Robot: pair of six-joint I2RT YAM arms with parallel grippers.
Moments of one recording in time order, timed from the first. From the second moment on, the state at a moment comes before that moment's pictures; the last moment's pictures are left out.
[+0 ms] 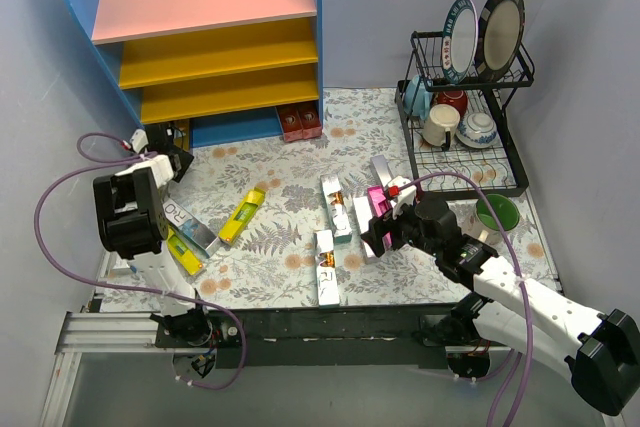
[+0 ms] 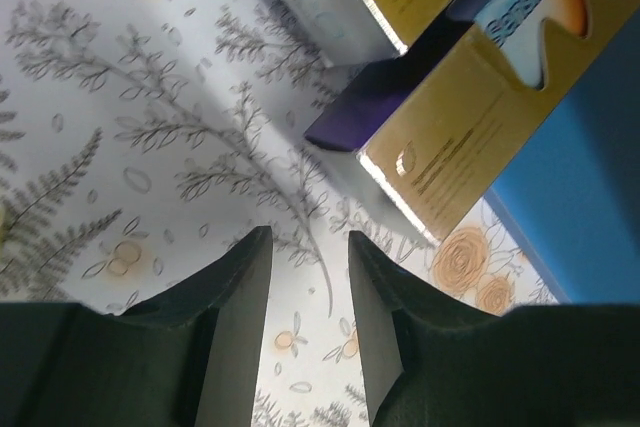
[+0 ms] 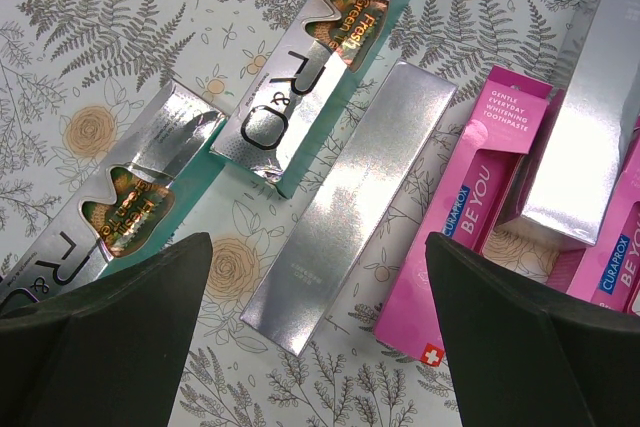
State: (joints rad) left arm 0.23 1.85 1.10 -0.06 -0.16 -0.81; right arm 0.72 0.83 0.41 -0.03 -0.09 0.09
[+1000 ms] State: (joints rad) left arm 0.11 1.79 1.13 0.02 -0.41 -0.45; right arm 0.72 0.84 0.41 -0.03 -0.10 0.09
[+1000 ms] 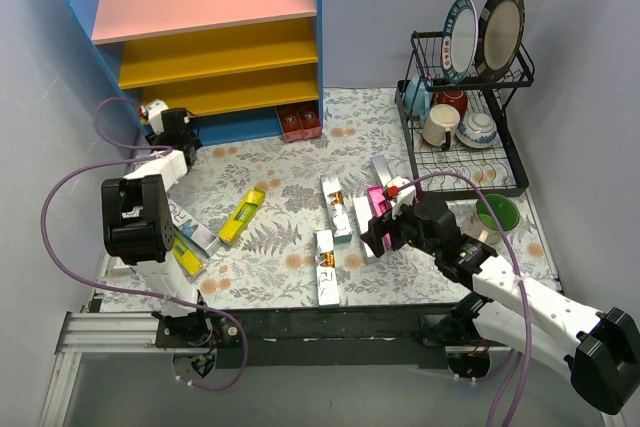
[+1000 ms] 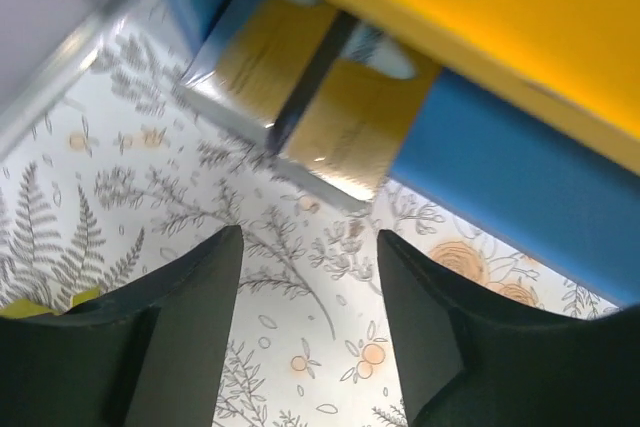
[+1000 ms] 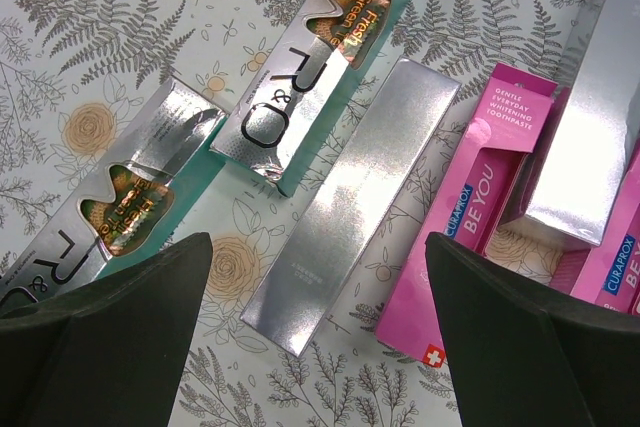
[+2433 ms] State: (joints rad) left arm -0.05 2.13 1.23 0.48 -0.79 0.24; right arm 0.72 0.89 0.39 0.02 -0.12 0.09
